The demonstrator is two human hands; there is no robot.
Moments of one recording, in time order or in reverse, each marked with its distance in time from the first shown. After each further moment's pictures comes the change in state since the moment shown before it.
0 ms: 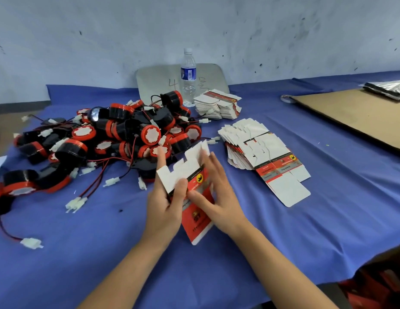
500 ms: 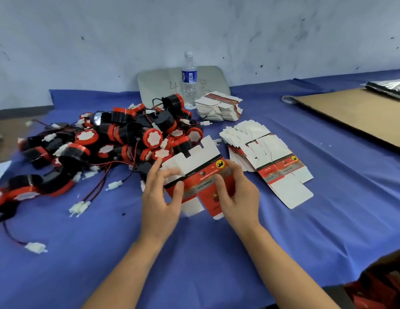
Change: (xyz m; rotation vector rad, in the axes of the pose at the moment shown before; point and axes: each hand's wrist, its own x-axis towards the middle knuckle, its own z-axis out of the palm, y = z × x) left_hand 0.011 -0.021 -0.012 0.336 0.049 0.067; right_hand 0.001 0.016 -0.006 -0.319 0.422 0.016
